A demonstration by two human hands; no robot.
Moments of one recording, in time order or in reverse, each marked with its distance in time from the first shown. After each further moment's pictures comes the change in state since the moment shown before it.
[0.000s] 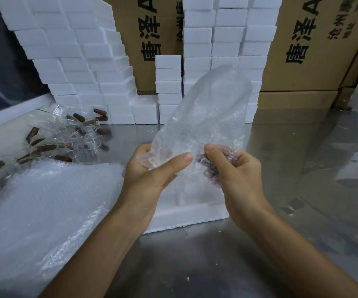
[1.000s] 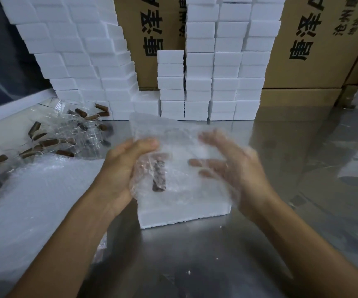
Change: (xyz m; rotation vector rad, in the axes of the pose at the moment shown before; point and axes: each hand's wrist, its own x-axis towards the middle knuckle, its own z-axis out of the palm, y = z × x) left_hand 0.013 0.018 -0.036 -0.022 0.026 -0.165; right_hand 0.006 -0.011 -0.006 0.082 -0.272 0.102
